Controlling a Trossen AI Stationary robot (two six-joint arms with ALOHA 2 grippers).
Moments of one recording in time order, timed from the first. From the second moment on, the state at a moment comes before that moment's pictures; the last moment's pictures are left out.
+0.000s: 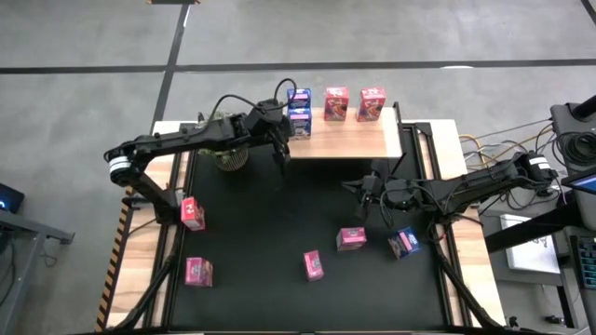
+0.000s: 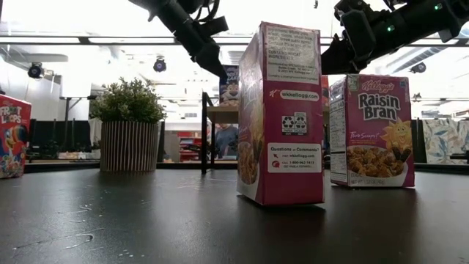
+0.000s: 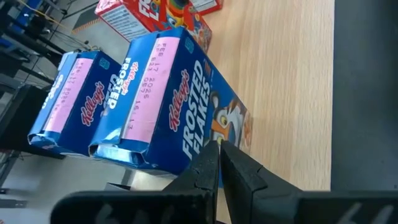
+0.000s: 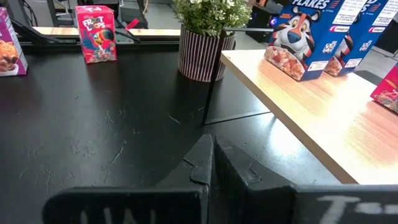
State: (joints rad) left arm 0.37 1.57 1.34 -0.38 -0.26 0.45; right arm 0.12 1.07 0.49 0.27 0.49 0.03
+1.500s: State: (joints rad) left arm 0.07 1.37 1.23 -0.28 -0.12 0.30; right arm 0.34 1.06 0.77 -0.10 0.28 0.13
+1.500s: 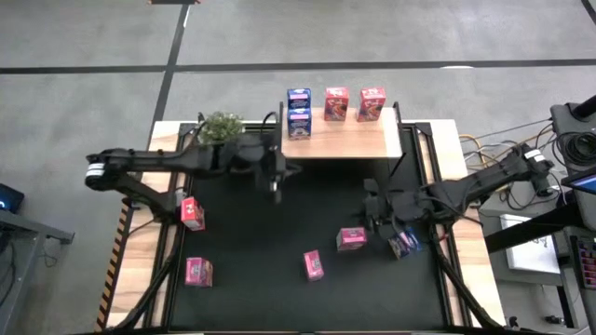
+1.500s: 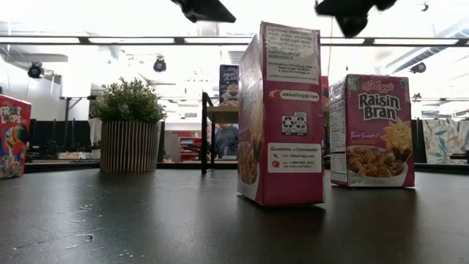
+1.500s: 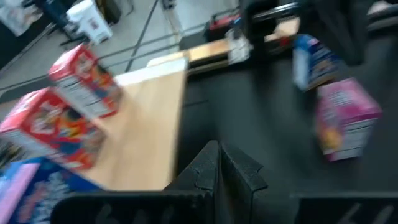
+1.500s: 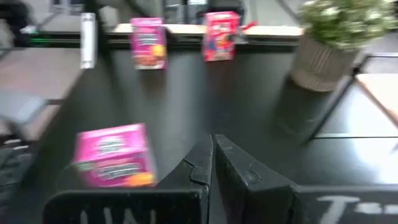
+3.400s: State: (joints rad) left arm -0.12 1.18 1.05 -0.13 -0.13 0.35; right arm -0.74 1.39 1.74 -1.14 0.08 -0.46
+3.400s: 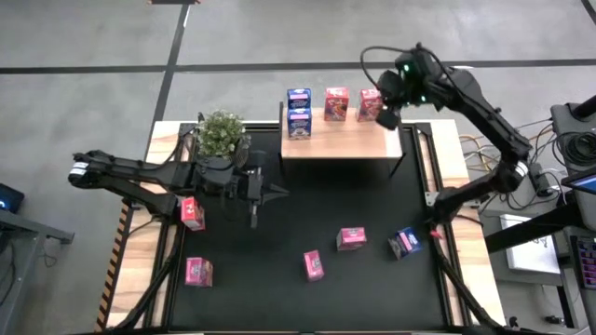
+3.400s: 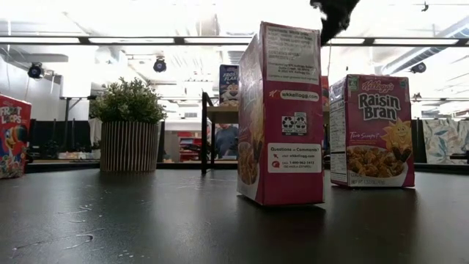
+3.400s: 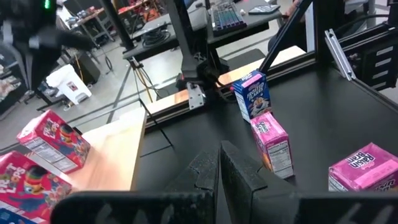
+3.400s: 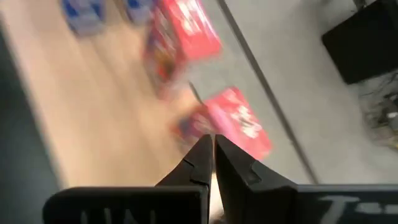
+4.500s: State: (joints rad) left arm -0.12 1.13 1.05 -0.19 -0.13 0.41; right arm -0.97 1.54 1.78 -1.13 -0.18 -0.67
